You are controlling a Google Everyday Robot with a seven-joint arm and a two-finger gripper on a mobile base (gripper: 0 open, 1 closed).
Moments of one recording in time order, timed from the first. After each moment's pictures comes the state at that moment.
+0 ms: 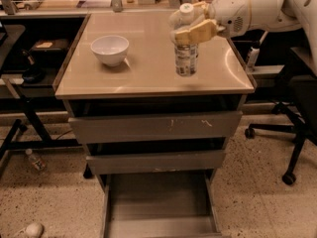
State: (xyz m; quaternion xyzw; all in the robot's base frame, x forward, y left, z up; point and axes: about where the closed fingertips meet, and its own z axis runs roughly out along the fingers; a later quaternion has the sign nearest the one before) arm 0.616 -0.057 1.005 -0.57 0.53 0.39 0.49
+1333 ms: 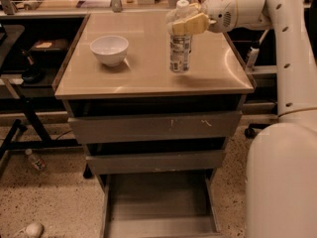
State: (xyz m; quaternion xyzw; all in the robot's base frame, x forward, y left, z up) arm 0.681 -0.060 0.989 -0.52 0.54 0.47 0.46
